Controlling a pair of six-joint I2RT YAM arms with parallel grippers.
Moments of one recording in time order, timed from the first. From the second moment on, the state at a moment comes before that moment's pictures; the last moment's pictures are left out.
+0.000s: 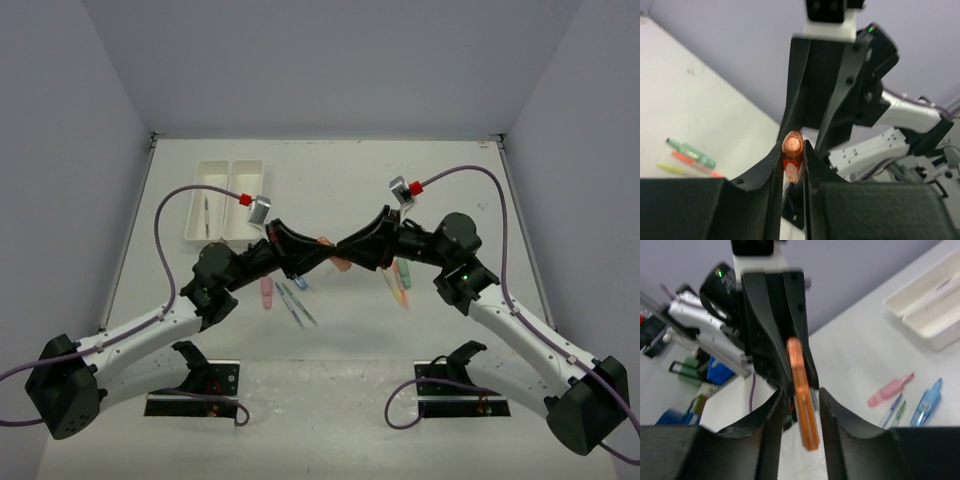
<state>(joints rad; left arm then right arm) -0.80 1.00 0.52 0.75 0.35 -0.82 0.57 0.96 0.71 0.33 -0.79 0.70</state>
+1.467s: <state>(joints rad) -0.21 2.12 1.76 -0.81 -0.27 -0.31 0.59 1.05 0.83 -0.24 -0.23 0.50</state>
